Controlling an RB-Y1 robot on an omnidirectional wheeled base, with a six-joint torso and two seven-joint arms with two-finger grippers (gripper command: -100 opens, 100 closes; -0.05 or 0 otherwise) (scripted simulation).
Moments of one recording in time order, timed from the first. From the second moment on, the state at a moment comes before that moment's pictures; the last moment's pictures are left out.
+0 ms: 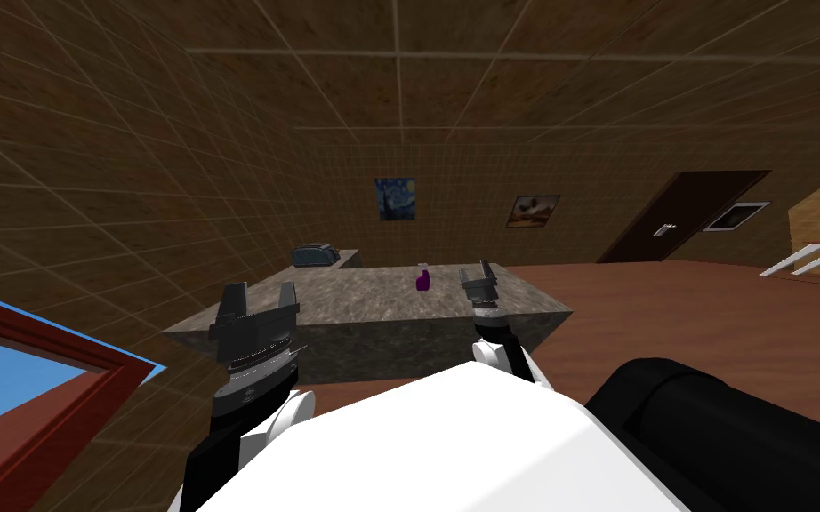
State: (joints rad) left arm 0.49 0.03 -0.04 -2.35 0.07 -0.59 0.02; right arm 0.50 -0.11 -0.05 -2.23 -0.14 -0.56 -0.20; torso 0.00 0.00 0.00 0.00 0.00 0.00
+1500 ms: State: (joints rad) left arm 0.49 0.03 -0.04 -2.35 0.07 -0.59 0.02; right arm 0.27 -0.18 -0.06 -2.01 -0.47 -0.19 -0.56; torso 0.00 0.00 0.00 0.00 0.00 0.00
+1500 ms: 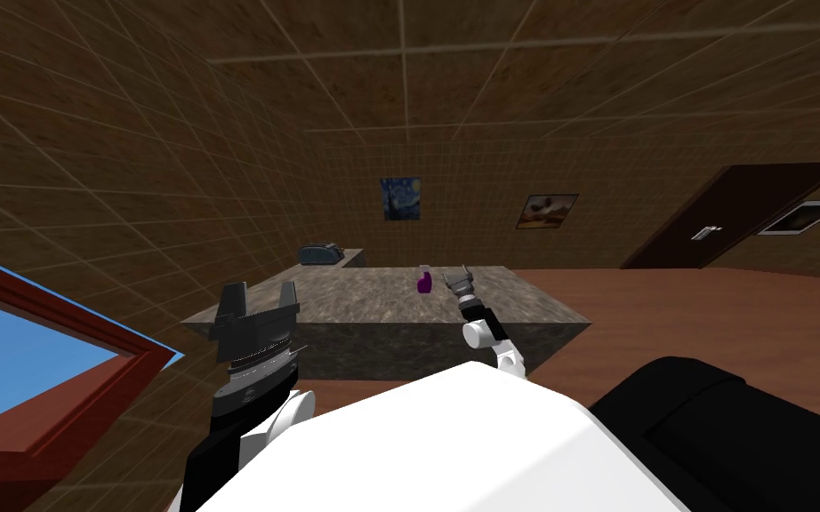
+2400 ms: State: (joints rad) left arm 0.49 0.03 -0.04 -2.35 0.07 -0.59 0.02; right arm 0.15 -0.19 -0.06 -1.87 -0.65 0.02 -0.76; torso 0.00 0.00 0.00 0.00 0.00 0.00
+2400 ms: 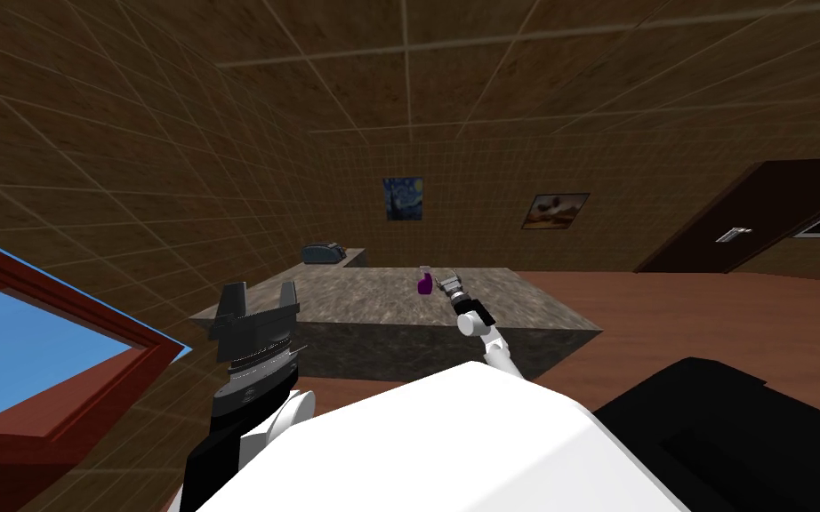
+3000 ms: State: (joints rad) left arm 0.49 0.03 -0.04 -2.35 0.07 -0.59 0.02; right arm 0.04 -0.23 -0.07 -1.75 -0.80 0.20 -0.93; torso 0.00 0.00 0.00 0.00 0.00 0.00
